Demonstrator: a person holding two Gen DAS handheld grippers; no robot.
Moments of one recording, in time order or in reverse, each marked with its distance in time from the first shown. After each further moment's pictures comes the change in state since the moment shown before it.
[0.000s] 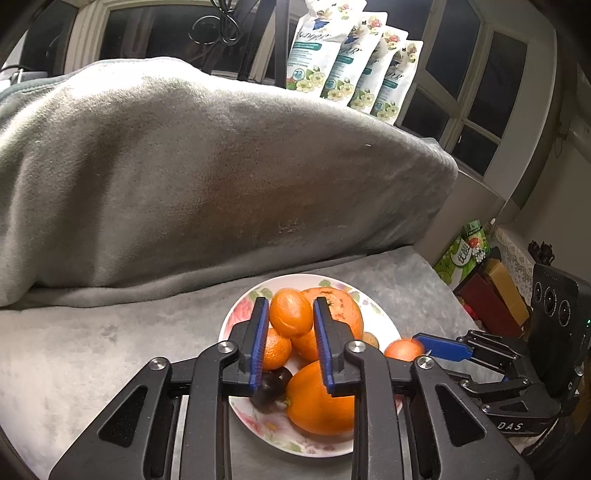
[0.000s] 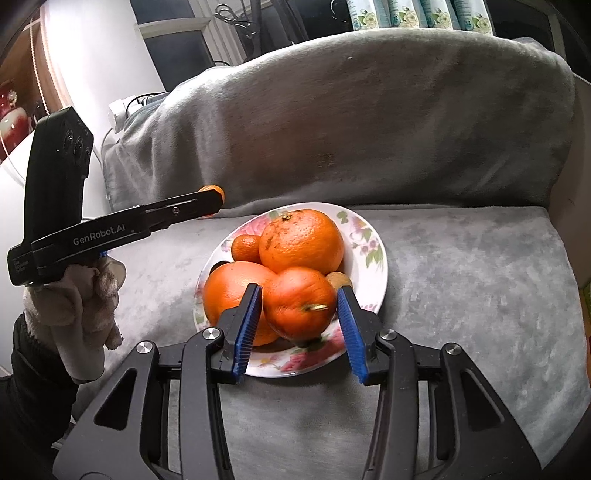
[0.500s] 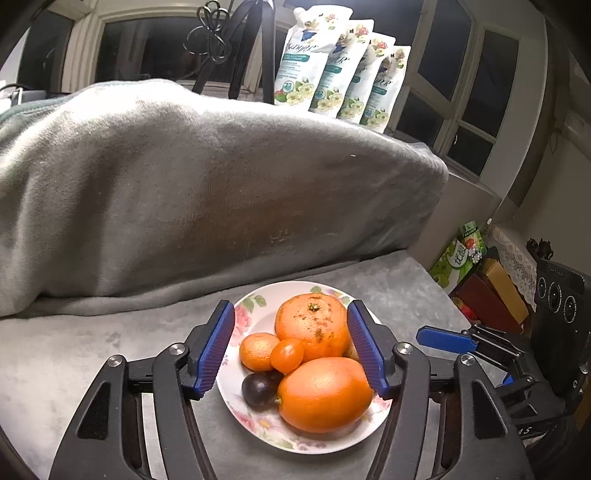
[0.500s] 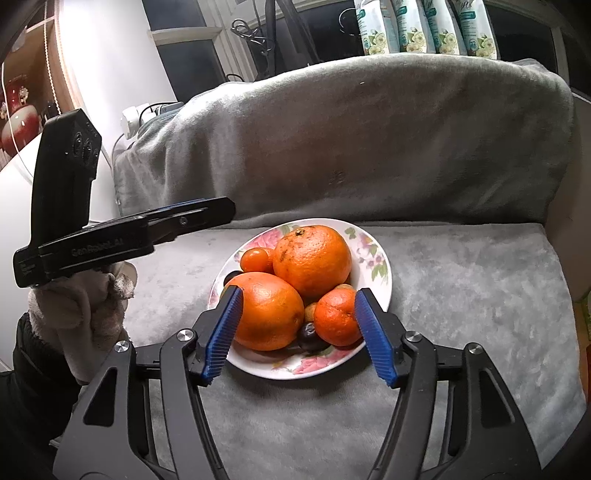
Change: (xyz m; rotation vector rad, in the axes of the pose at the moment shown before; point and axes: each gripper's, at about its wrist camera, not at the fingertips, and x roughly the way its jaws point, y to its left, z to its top) left arm -0.011 -0.014 0.004 0.030 -0.029 0.003; right arm -0.016 0.007 0.003 -0.026 -0.046 0.001
